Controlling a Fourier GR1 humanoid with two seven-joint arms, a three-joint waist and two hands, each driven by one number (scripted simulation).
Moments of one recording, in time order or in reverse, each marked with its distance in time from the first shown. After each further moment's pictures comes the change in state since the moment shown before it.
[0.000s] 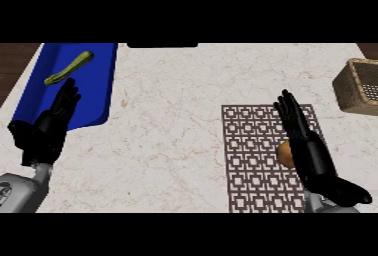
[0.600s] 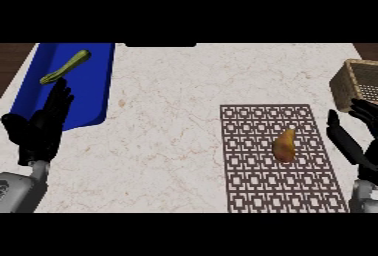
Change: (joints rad) left arm 0.003 -0.023 0.053 0.030 0.014 0.025 0.031; right arm 0.015 -0.026 -0.354 0.082 0.124 -0.438 0.091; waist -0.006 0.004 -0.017
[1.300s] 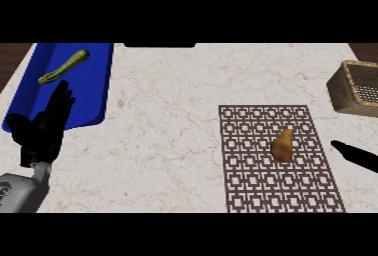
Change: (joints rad) left arm 0.008 -0.010 -0.001 0.000 -0.011 0.005 0.019; right arm 0.052 -0.187 0.022 0.069 0.415 -0.004 0.695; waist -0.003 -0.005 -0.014
